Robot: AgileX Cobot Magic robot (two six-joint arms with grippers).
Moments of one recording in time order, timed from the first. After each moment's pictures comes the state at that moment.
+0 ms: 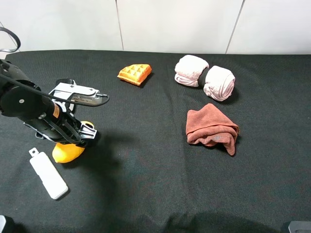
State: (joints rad) left arm -0.53 1.68 -0.54 0.25 0.19 -0.52; right arm -0.09 -0.01 -0.50 0.02 1.02 -0.02
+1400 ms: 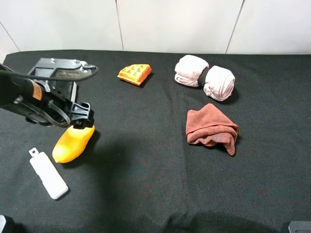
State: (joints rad) left arm -0.53 1.41 -0.54 0.23 0.25 -0.53; right arm -0.09 -0.01 -0.50 0.02 1.02 -0.02
